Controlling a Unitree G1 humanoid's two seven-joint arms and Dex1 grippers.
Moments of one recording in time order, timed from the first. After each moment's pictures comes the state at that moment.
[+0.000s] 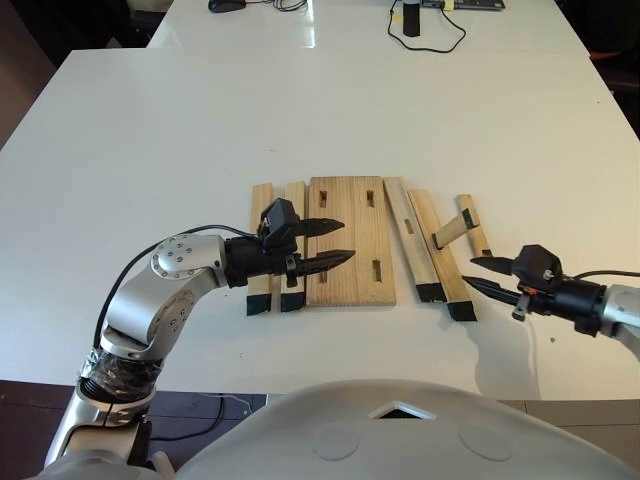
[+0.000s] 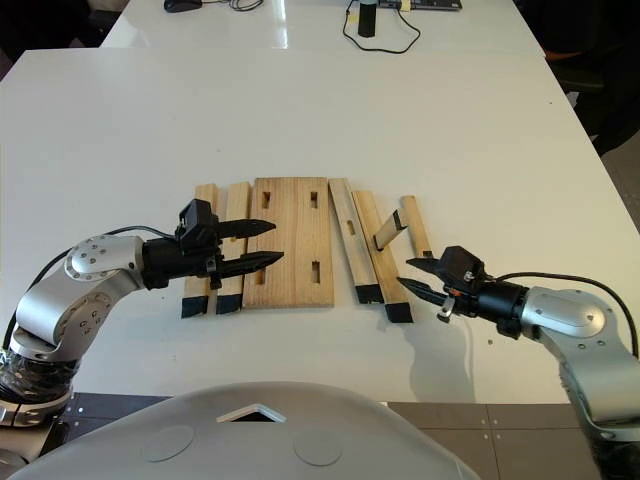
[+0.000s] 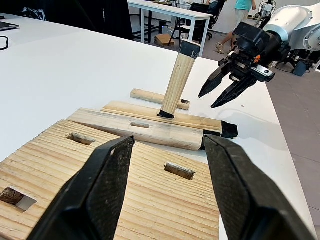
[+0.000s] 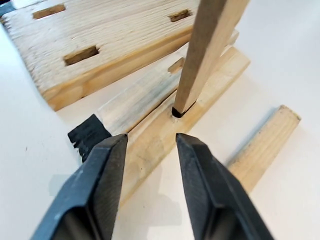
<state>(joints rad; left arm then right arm) 0.01 0.62 -0.12 -0.52 -0.60 0.55 -0.89 0.48 -0.80 -0.17 -0.63 0.37 0.52 0.77</state>
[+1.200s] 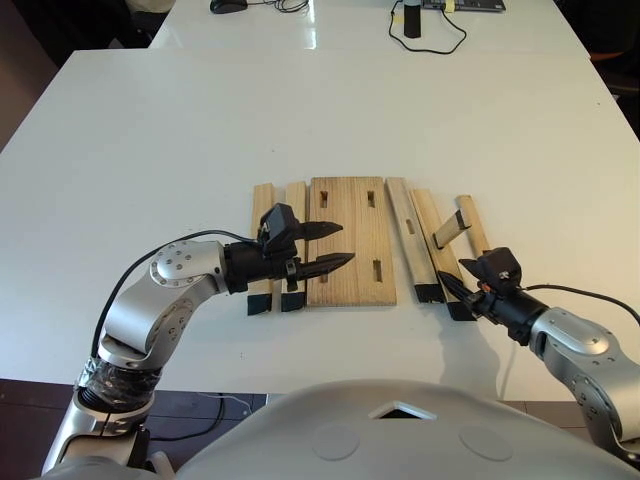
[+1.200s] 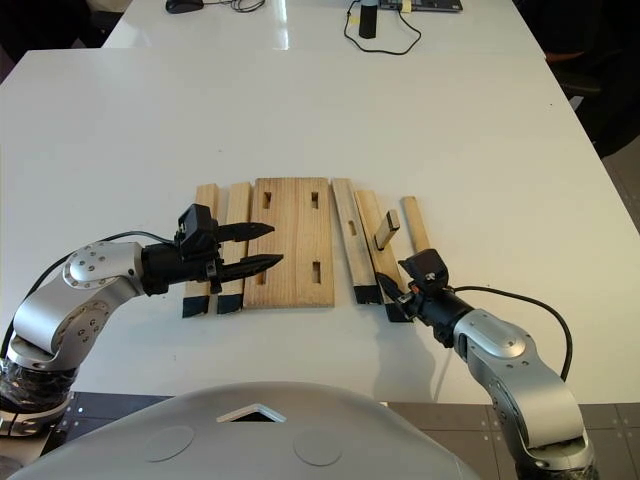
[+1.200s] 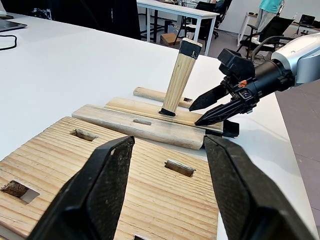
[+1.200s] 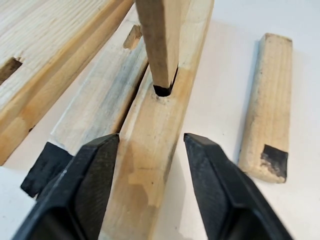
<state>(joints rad) 0.05 0.62 -0.12 -0.55 -0.59 0.55 -0.86 0.49 -0.56 -0.05 -0.74 0.35 0.83 0.36</state>
